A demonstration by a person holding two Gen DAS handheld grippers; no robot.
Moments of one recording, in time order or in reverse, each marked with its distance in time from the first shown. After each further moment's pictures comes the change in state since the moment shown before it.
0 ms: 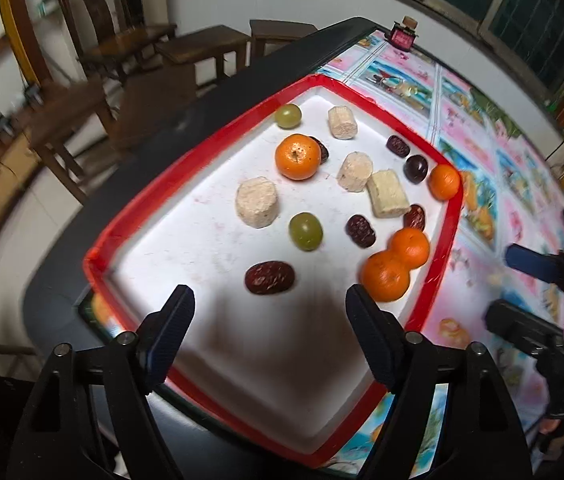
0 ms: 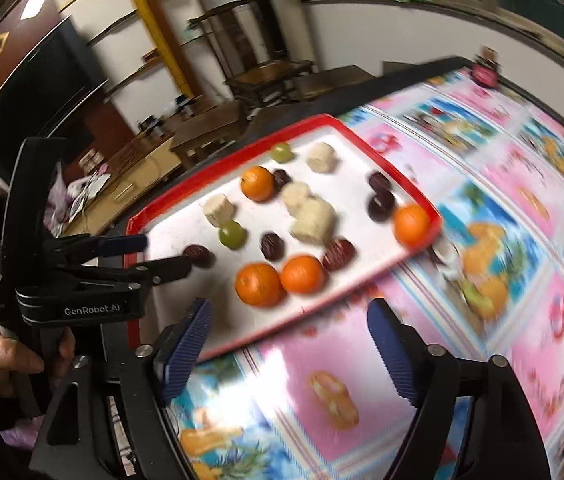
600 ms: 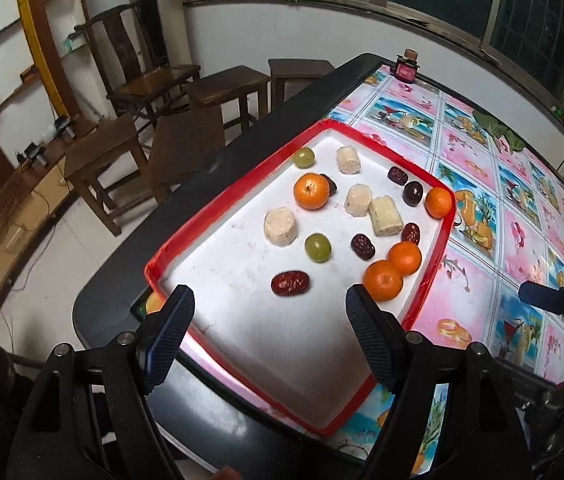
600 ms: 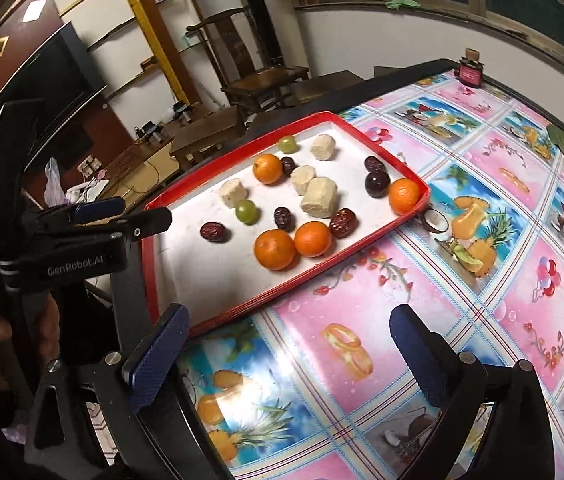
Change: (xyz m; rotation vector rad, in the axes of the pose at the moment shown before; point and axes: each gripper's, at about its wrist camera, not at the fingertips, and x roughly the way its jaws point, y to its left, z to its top) left arm -0.045 0.000 -0.013 -0.016 -0.124 0.084; right arm -0.028 0.022 -0.033 -0.018 -0.031 -0.021
